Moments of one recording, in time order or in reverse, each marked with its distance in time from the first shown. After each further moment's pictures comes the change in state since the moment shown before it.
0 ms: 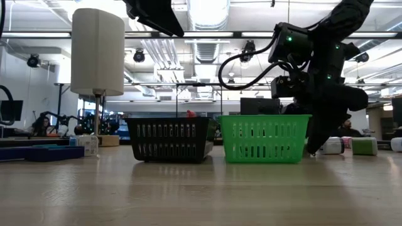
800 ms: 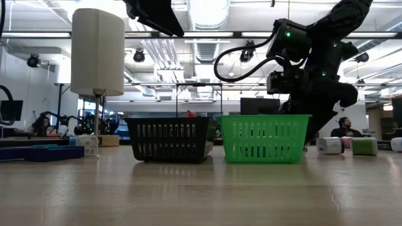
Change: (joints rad) left arm 0.000 0.000 0.000 0.000 0.000 0.000; right arm 0.002 -0.001 0.007 0.046 0.010 0.053
